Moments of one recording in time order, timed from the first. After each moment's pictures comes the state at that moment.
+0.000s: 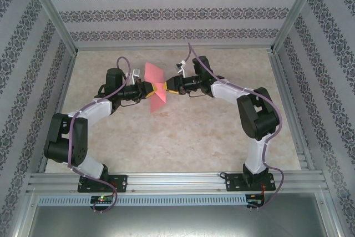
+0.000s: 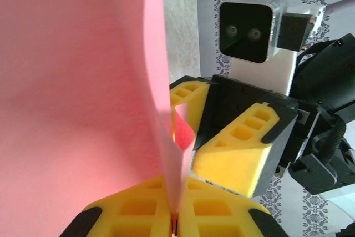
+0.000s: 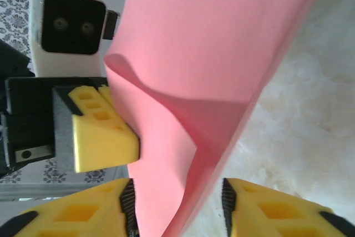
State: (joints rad) left arm -0.16 1.56 0.86 0.19 0.90 -0.92; right arm 0.43 1.91 1.30 -0.01 -0.99 0.66
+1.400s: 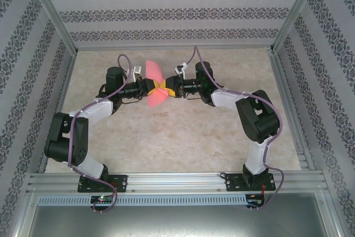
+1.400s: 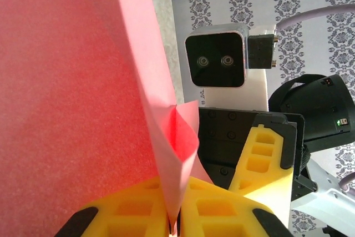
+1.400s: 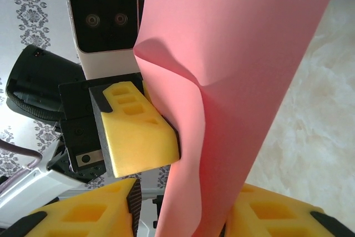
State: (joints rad) left arm -0.17 1.57 0.86 0.31 0.93 -0.97; right arm 0.47 1.90 1.12 0.54 -1.06 1.21
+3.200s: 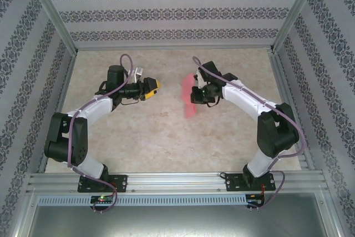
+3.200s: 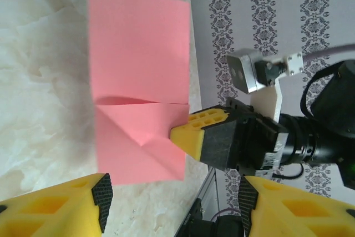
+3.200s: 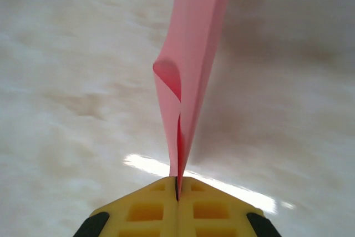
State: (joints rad) left arm -0.17 1.57 0.93 0.07 0.94 -0.83; right arm 0.49 1.67 1.30 -0.81 -0.14 0.39
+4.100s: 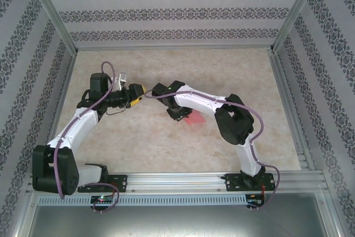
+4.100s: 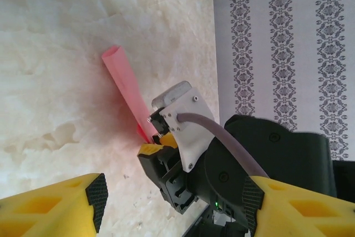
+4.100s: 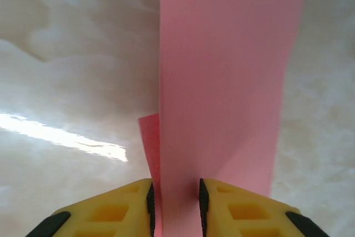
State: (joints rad) left arm -0.06 1.24 0.80 -0.22 0.87 -0.74; right arm 0.85 2.10 1.68 -1.15 0.25 0.37
